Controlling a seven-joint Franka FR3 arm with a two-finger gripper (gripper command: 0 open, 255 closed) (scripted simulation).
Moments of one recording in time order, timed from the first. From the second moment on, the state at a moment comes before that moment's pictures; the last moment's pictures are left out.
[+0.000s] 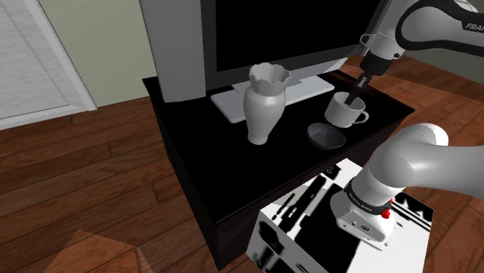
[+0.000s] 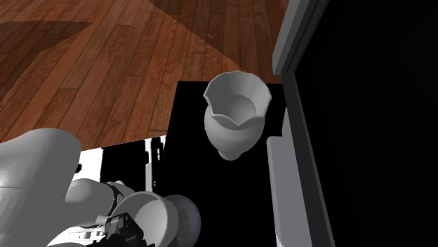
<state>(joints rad) -0.22 -1.13 -0.35 -2.76 -0.23 1.71 -0.46</state>
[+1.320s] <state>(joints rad) -0.27 -1.11 -0.43 -2.96 -0.31 1.93 -0.48</state>
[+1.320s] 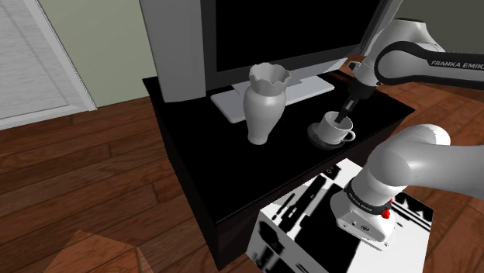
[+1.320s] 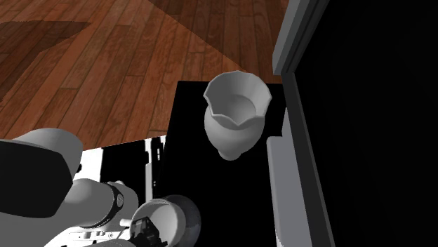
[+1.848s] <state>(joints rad) -0.27 -1.11 -0.44 -2.96 -0.31 1.93 -0.48</state>
